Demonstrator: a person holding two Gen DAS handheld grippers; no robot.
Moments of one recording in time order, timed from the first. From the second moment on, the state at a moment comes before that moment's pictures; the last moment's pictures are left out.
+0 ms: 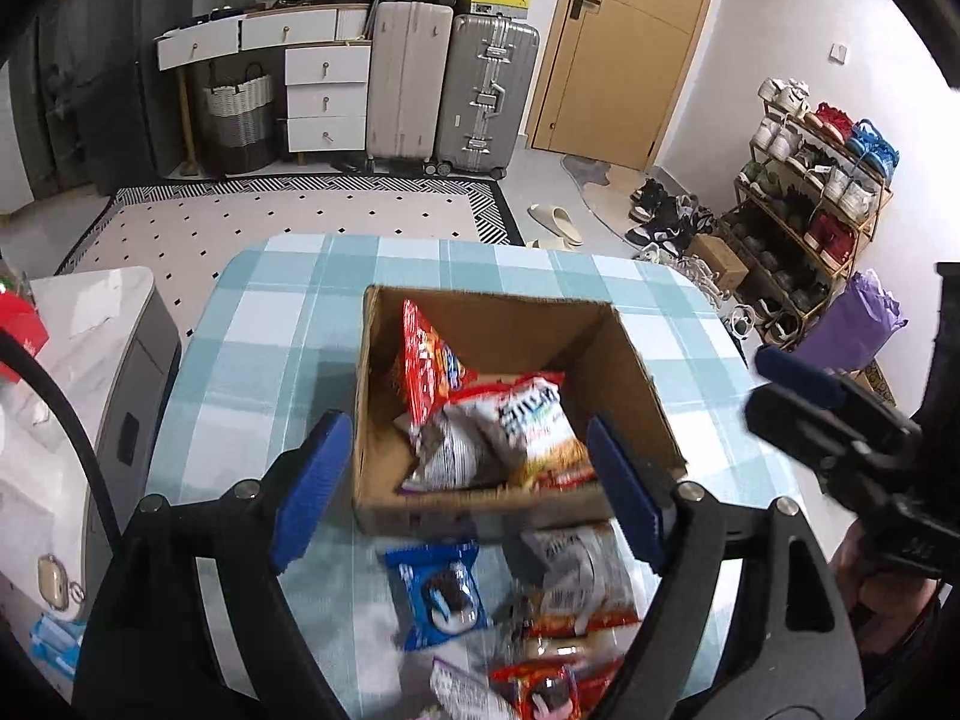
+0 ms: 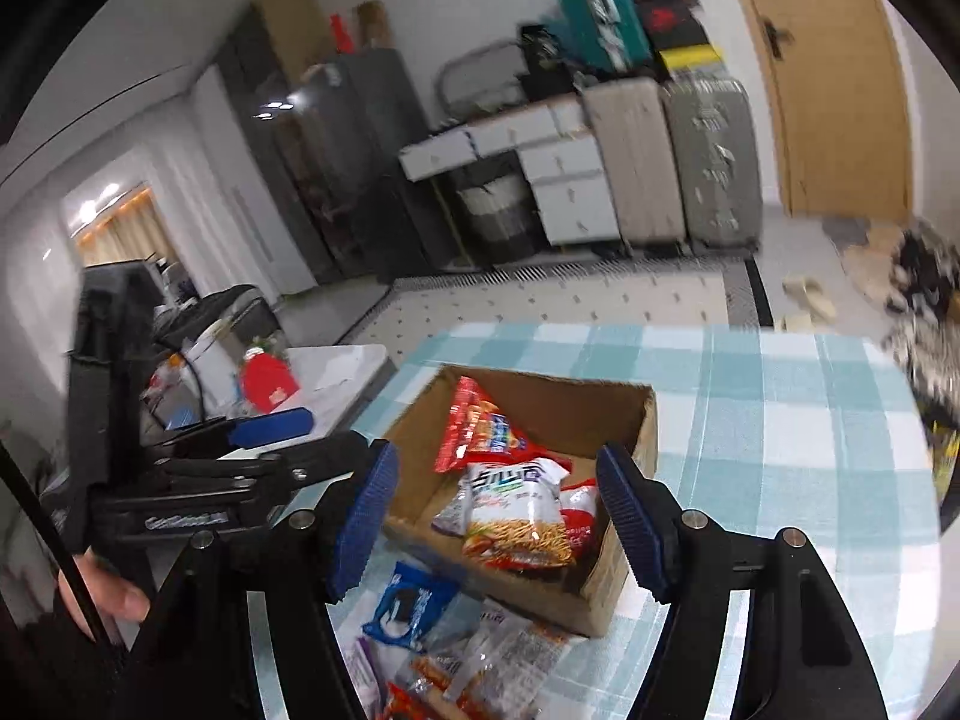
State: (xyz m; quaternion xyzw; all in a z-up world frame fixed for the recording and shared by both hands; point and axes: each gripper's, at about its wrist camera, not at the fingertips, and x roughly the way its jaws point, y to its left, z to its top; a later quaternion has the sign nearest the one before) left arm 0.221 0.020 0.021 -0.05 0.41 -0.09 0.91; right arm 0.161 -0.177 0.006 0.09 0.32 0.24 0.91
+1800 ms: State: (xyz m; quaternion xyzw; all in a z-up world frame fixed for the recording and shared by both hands) left arm 0.011 0.064 -0.098 -0.04 0.37 -0.06 0.92; right arm -0.036 -0.163 -0.124 0.08 0.36 0.23 0.90
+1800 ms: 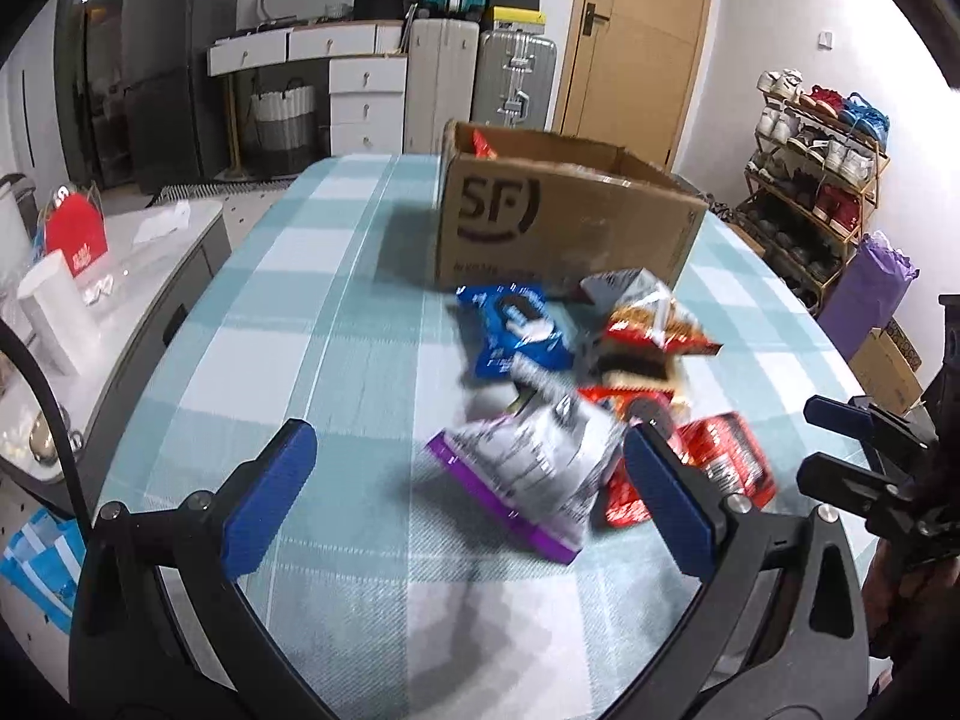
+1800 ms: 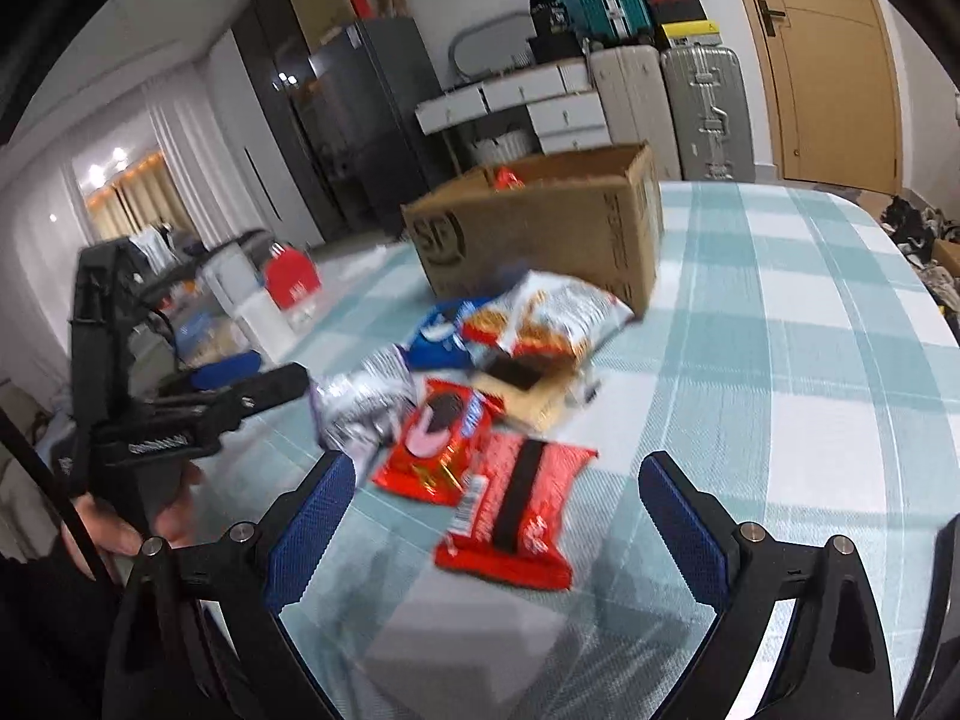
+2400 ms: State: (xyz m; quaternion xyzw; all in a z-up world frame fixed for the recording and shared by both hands) left arm 0.019 0.073 -0.138 -0.05 0.41 -0.06 0.91; right arm -0.015 -0.141 -0.153 0.05 0.43 0.21 0.88
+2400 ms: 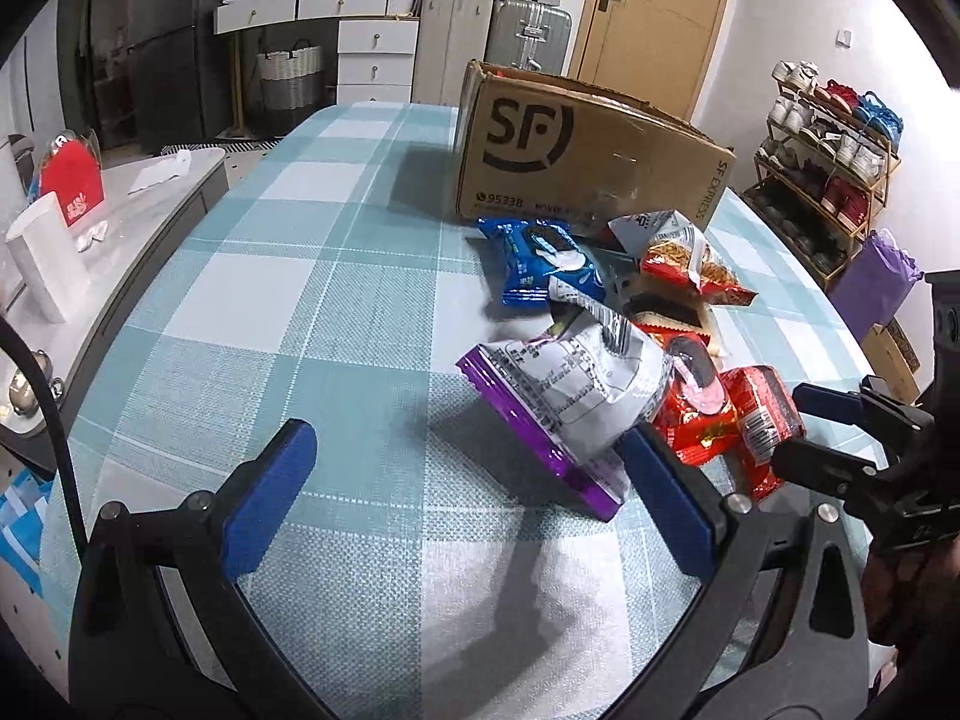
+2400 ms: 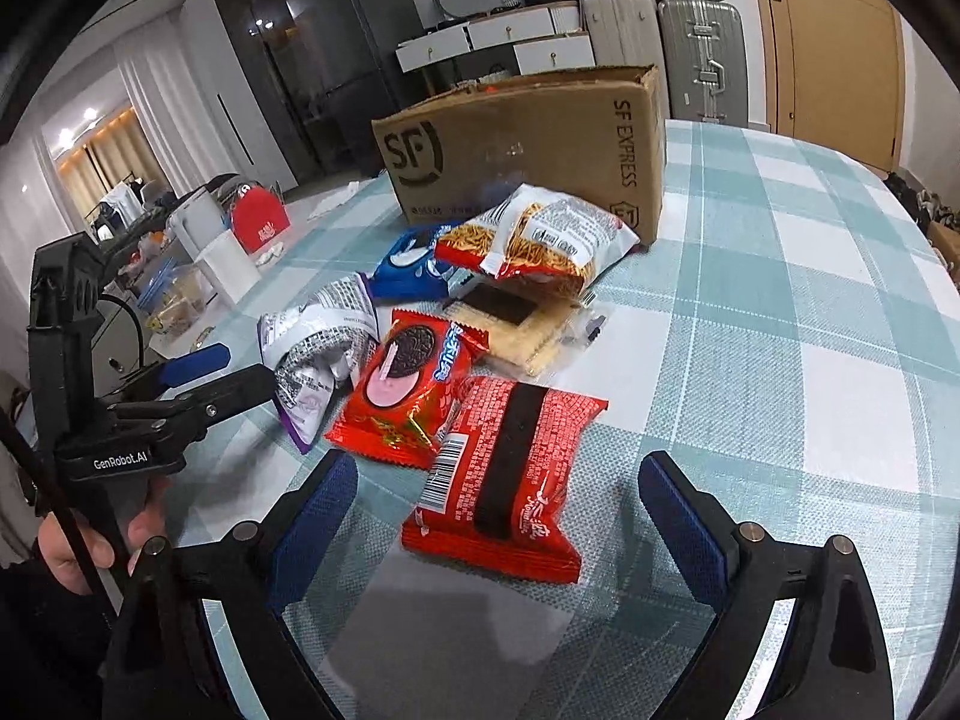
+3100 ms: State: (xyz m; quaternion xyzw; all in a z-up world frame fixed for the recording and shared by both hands) left arm 0.027 0.077 -0.148 -0.08 0.42 -0.08 0.90; right arm -0.013 -0.161 -0.160 0.08 0.42 0.21 0.88
